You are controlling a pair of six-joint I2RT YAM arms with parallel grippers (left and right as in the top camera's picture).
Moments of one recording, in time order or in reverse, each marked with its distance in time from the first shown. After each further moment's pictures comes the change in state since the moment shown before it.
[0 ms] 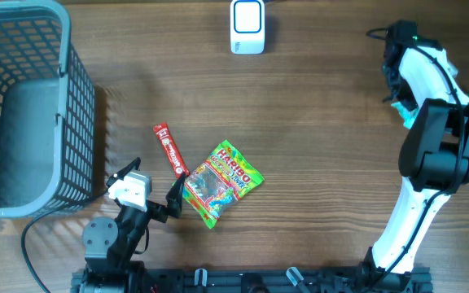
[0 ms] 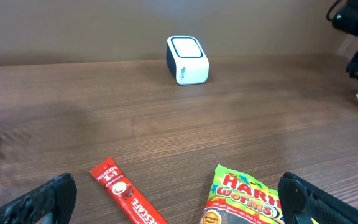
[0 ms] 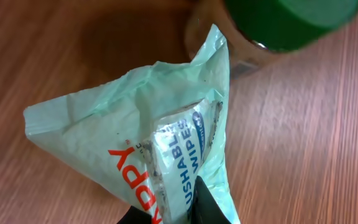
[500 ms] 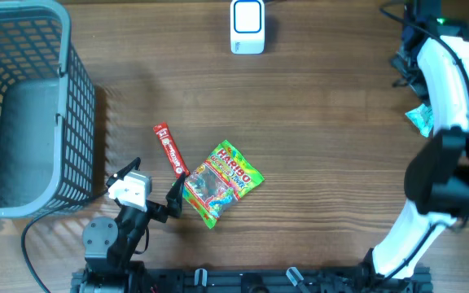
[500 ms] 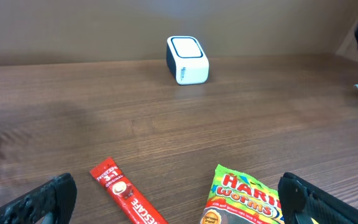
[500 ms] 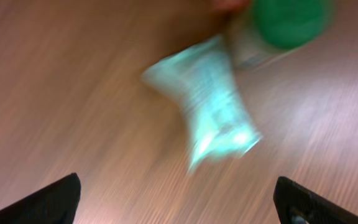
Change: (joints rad) left arm 0.000 0.000 0.000 0.000 0.000 0.000; right arm 0.058 -0.235 0.111 -0.143 -0.277 -0.211
